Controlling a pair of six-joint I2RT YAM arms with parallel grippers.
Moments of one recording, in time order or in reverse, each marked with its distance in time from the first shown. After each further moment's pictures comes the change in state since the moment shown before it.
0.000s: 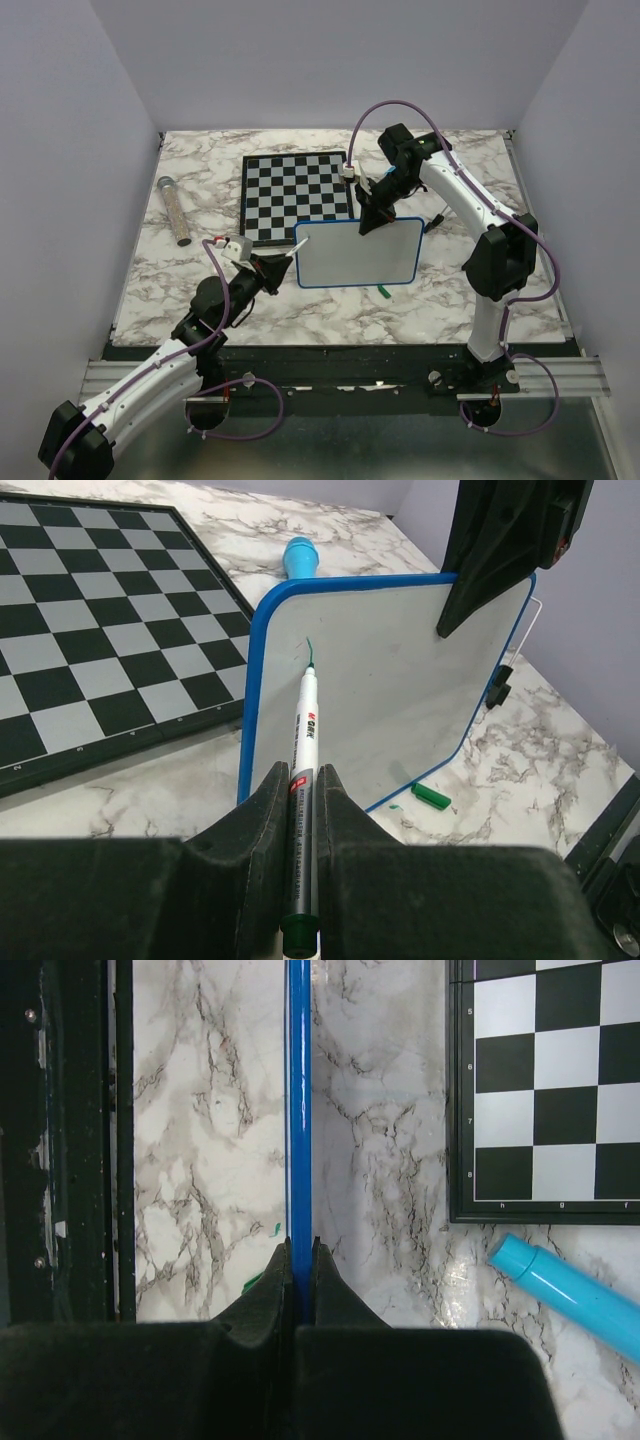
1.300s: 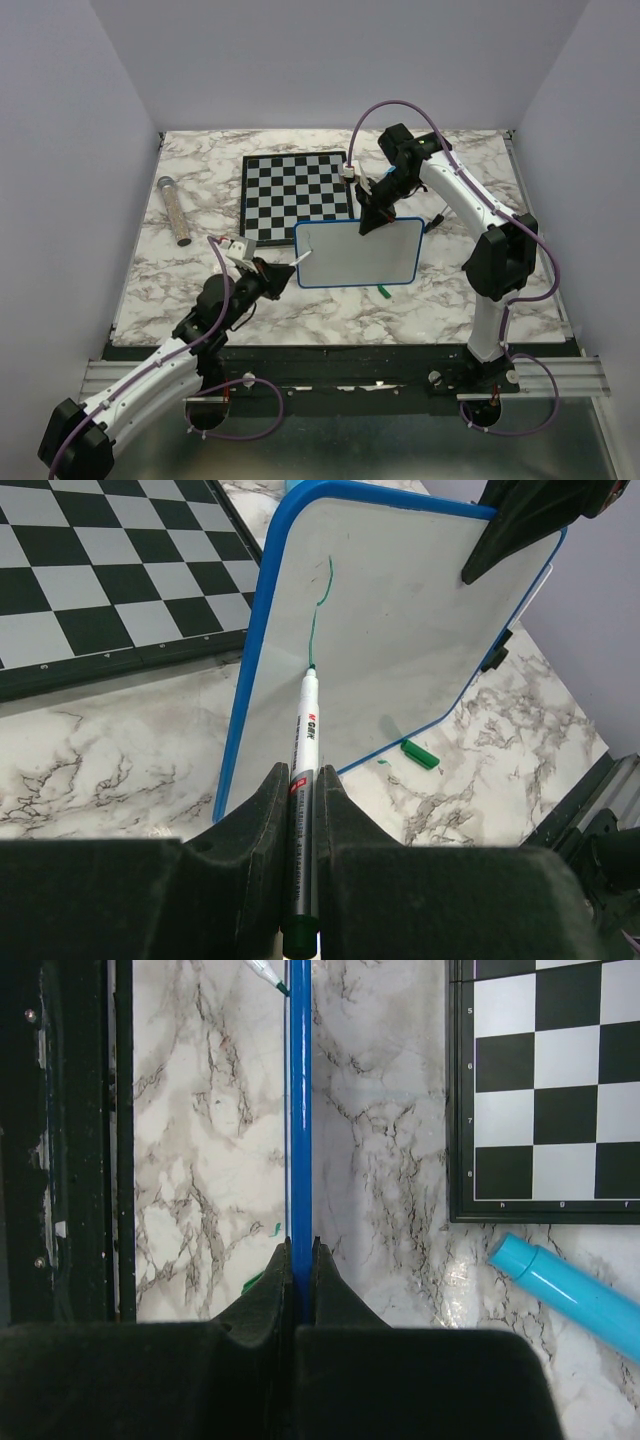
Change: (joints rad) left arm -0.001 0.008 0.000 -0.119 0.024 -0.117; right arm 0.000 0.000 0.000 0.000 0.000 0.000
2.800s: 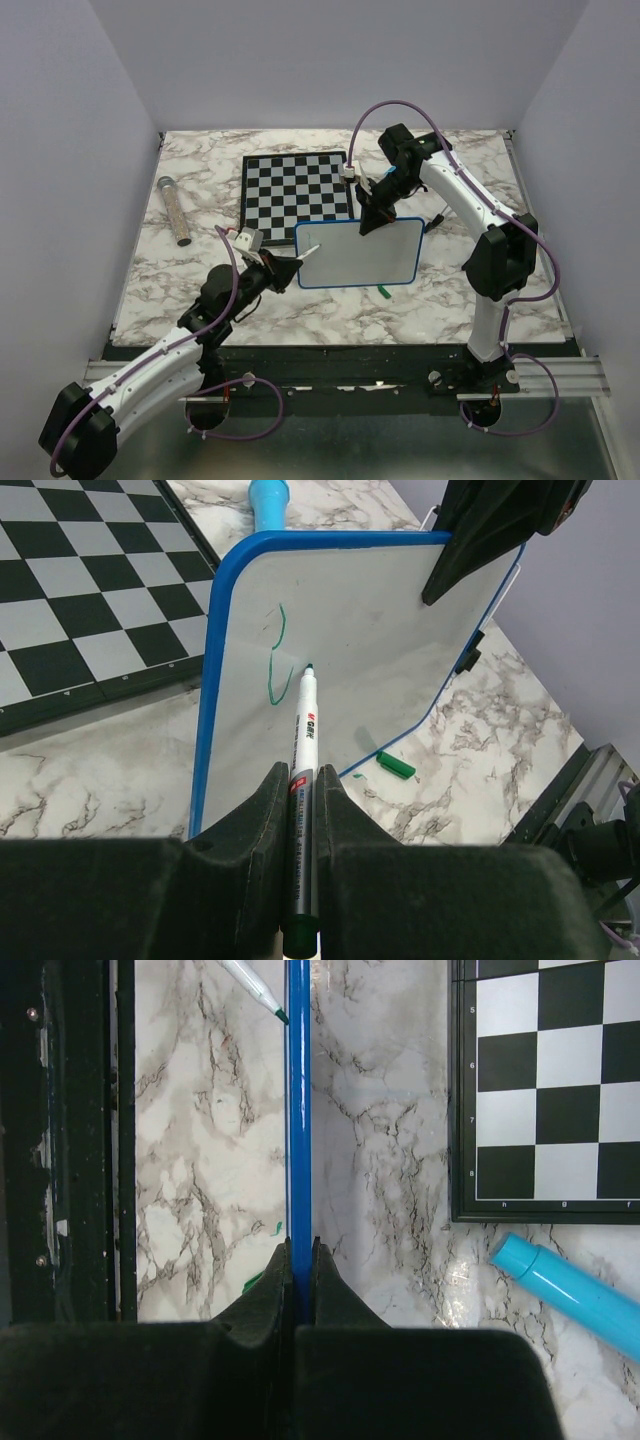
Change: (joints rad) left arm 0.000 0.116 0.066 0.081 0.070 0.008; right arm -0.002 0.000 0.000 -0.005 -0.001 -0.004
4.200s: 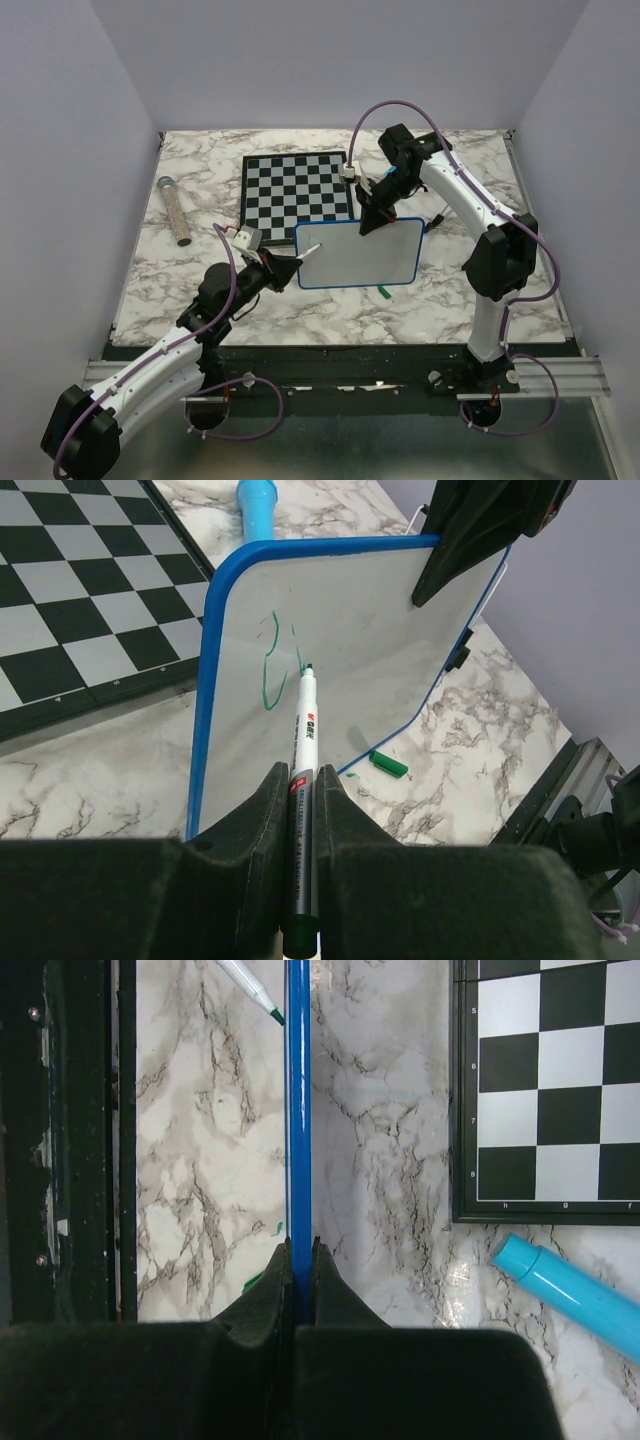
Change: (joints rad) left arm 0.035 0.021 0.005 0.012 0.063 -0.003; right arm 0.000 0.000 -0.002 -0.001 -0.003 -0.004
